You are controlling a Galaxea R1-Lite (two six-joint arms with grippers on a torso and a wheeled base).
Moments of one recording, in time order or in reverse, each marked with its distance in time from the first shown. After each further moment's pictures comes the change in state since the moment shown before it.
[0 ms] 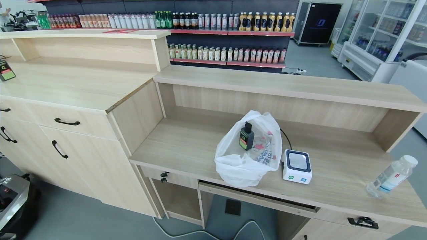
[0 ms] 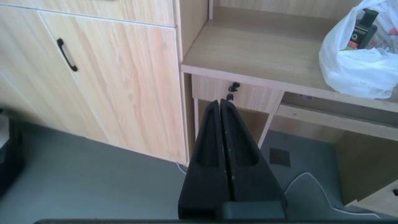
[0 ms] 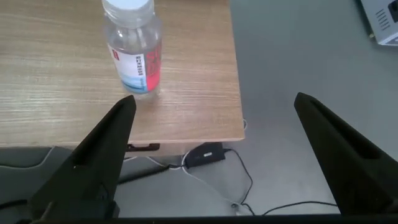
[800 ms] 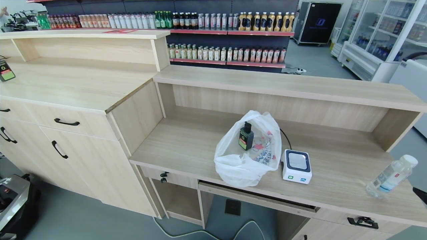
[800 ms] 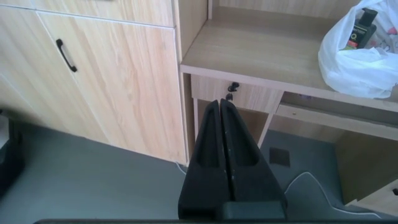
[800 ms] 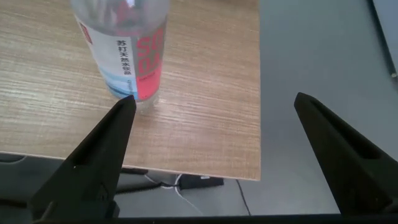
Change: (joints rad) left arm 0.000 0.000 0.000 0.000 0.000 0.000; right arm 0.050 0.381 -0.068 -0.338 0.096 -0.068
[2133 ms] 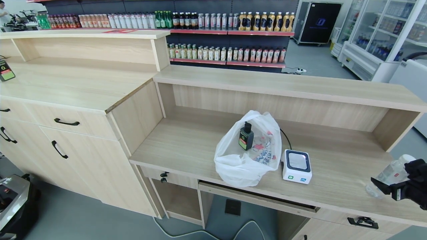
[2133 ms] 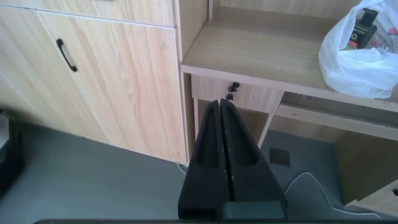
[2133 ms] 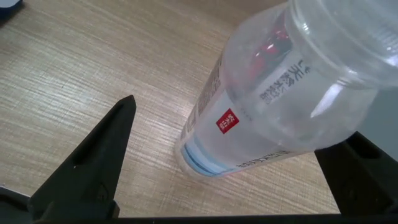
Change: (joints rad) left arm 0.000 0.000 0.000 0.000 0.000 0.000; right arm 0.225 0.198 -0.093 -0.185 0.033 -0.001
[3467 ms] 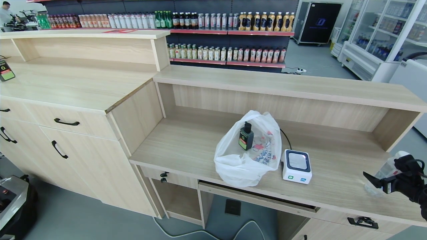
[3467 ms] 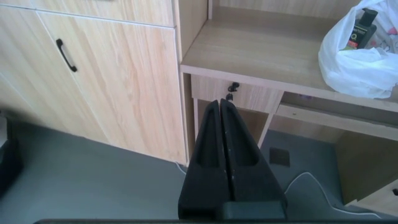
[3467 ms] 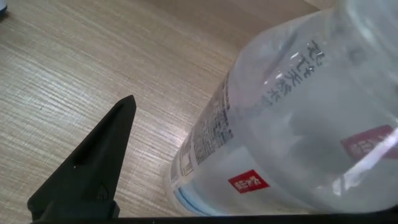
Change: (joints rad) left arm -0.001 0.000 0.000 0.000 0.000 0.000; right arm 0.046 0.086 -0.141 -0.007 -0.002 0.000
